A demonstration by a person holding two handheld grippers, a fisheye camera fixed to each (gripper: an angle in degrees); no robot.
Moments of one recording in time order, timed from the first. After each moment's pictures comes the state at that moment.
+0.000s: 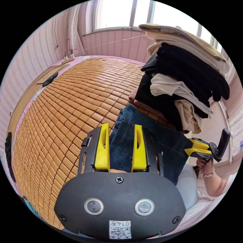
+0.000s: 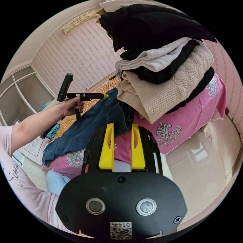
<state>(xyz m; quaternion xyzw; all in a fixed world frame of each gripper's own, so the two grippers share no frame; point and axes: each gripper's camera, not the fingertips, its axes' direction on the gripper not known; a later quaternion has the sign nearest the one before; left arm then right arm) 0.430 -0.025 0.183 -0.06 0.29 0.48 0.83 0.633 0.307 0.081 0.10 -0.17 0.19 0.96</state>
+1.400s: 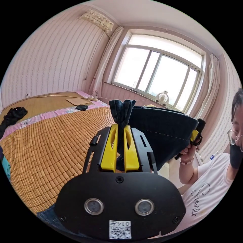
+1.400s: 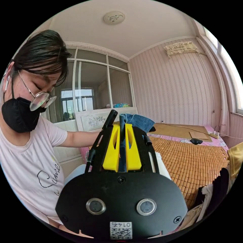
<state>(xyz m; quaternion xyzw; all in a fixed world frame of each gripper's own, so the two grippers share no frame) -0.081 -0.094 0.029 0.16 0.45 0.22 0.85 0.379 0.118 -0.142 0.31 -0.42 -0.22 0.82</state>
